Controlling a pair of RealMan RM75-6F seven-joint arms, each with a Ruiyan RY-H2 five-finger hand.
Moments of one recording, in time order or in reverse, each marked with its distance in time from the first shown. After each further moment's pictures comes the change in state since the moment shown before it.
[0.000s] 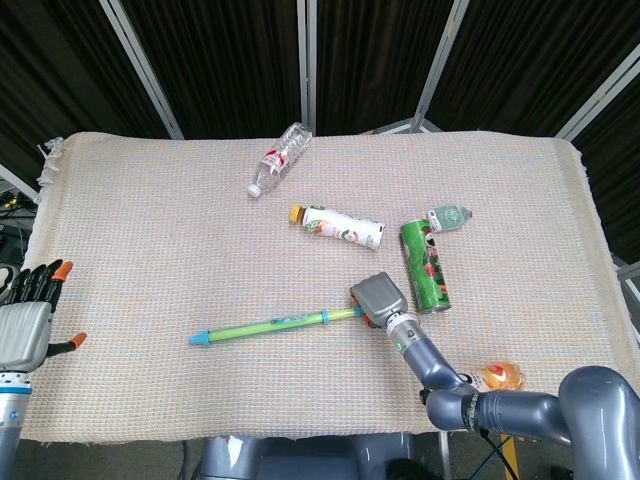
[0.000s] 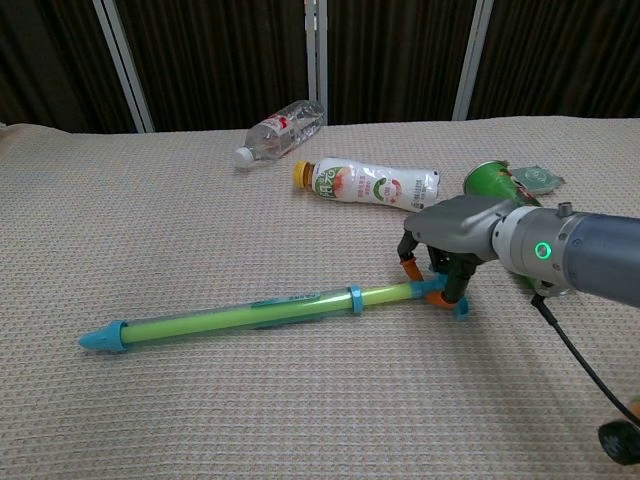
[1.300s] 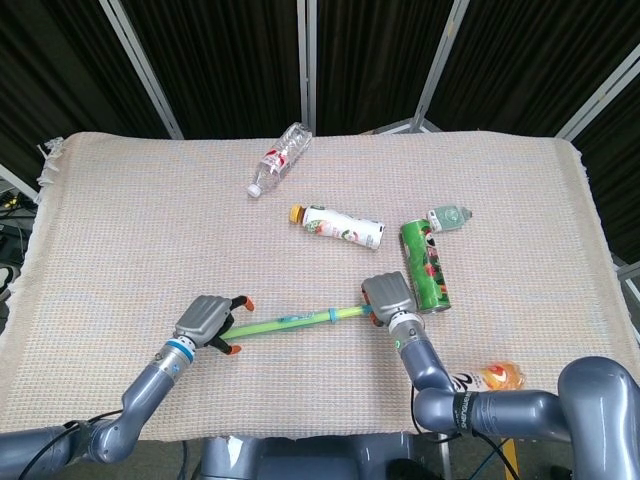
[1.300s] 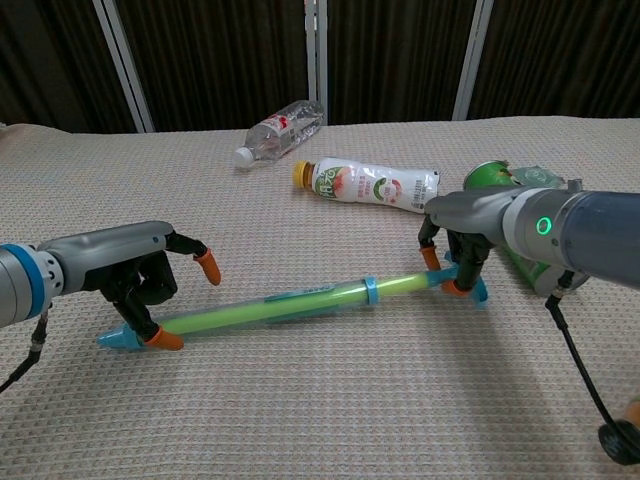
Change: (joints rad) left arm -0.448 -0.344 -0.056 -0.017 -0.397 -0.529 0.155; right arm 0.068 0.030 0.038 -0.170 0.366 0.184 -0.151
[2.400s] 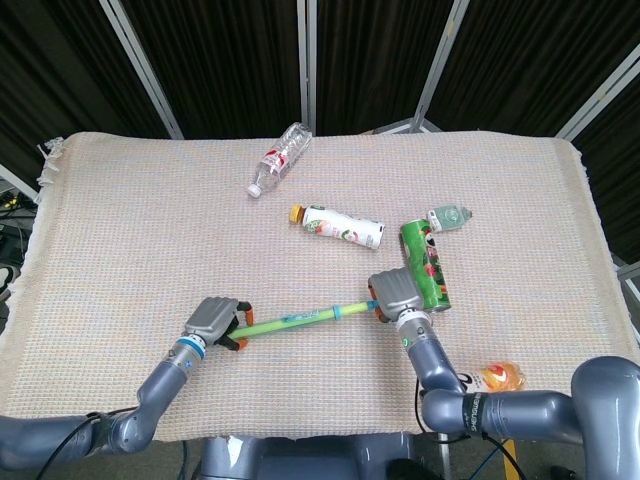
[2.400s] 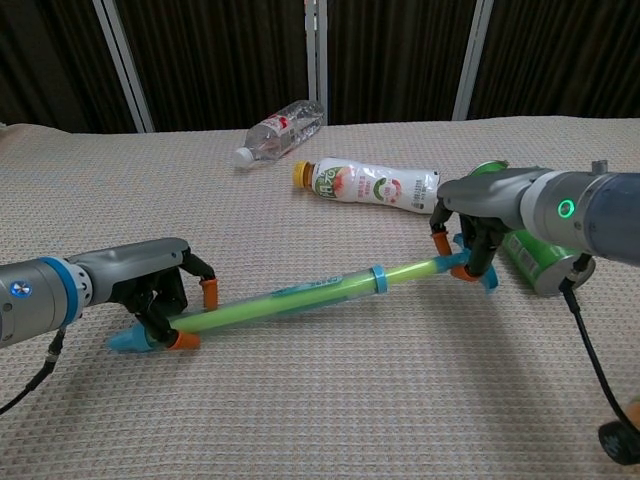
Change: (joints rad) left arm -0.091 -0.062 0.040 0.058 -0.152 0.028 0.023; right arm -0.008 0.055 -0.004 -0.051 -0.017 0.030 0.016
